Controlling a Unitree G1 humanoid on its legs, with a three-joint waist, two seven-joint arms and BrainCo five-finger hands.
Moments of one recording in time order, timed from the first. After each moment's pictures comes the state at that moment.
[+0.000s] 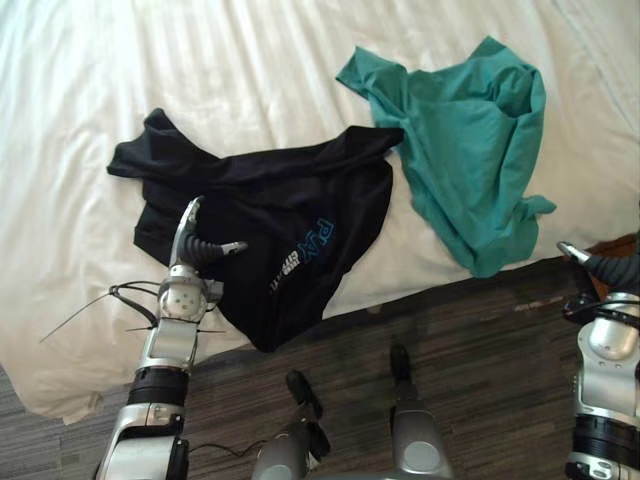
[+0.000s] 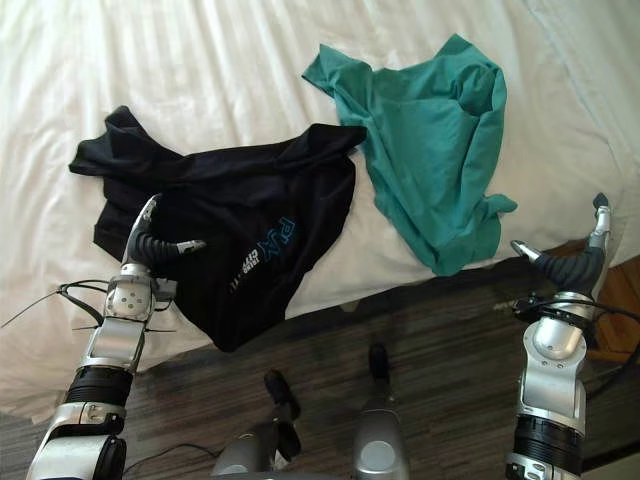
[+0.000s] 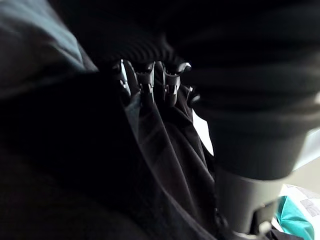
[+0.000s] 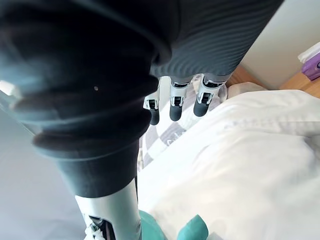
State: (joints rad) left arm -0.39 0.37 0.10 0.37 0.26 -0.04 0.16; right arm -0.13 -0.38 -0.47 0.01 -0.24 -0.10 -0.29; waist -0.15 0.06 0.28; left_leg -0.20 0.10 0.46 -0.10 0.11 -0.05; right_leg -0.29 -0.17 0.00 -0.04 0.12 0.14
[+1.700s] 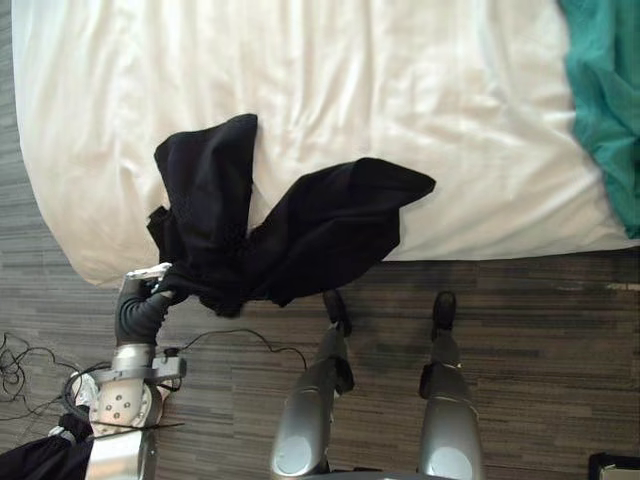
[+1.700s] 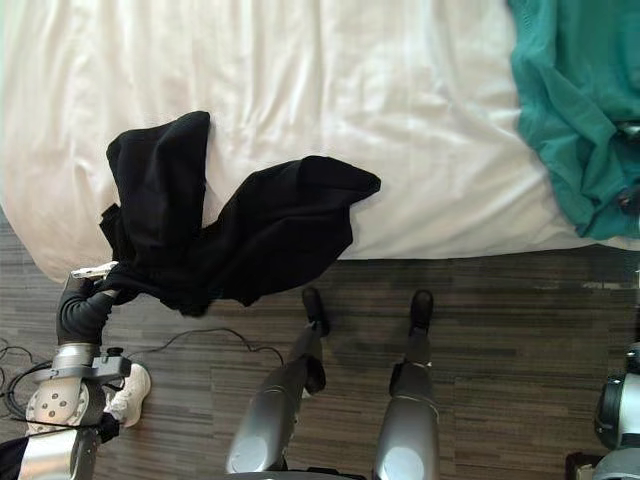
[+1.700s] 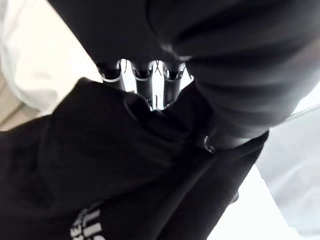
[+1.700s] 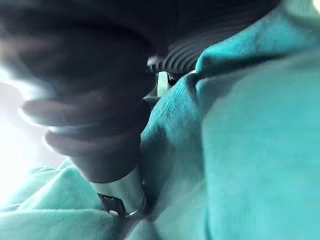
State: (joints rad) left arm 0.28 0.23 0.23 -0.30 -0.21 -0.22 0.00; right arm -0.59 -0.93 -0.23 0.55 -0.07 -0.11 -0.16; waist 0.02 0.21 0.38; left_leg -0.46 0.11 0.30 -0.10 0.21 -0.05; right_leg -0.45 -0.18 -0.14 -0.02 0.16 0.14
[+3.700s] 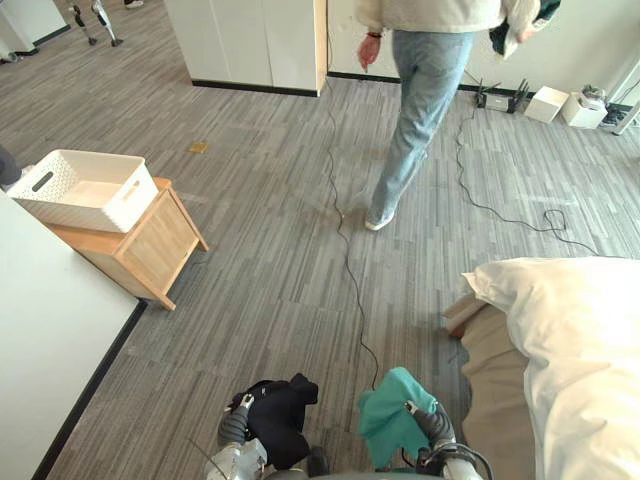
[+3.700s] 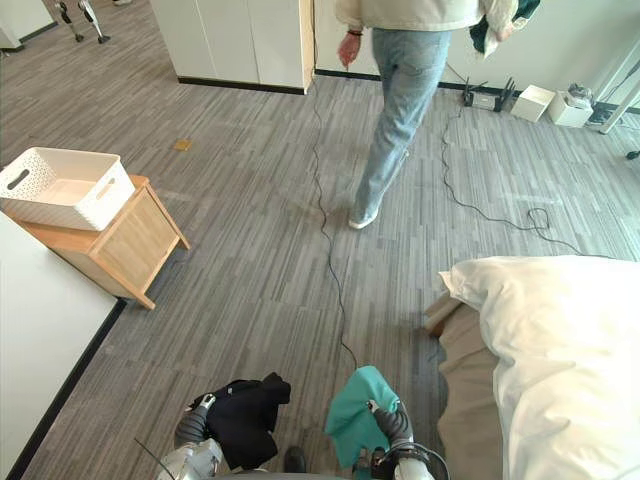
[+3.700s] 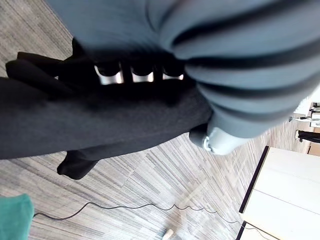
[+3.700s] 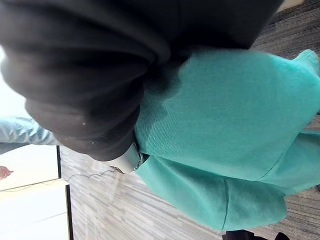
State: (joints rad) left arm 0.28 -0.01 0.07 0.60 -0.42 -0.20 0.04; right arm 0.34 0.02 0.03 0.46 0.13 -0.11 -0.02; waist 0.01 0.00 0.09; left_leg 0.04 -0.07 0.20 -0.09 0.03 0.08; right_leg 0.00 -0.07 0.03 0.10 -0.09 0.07
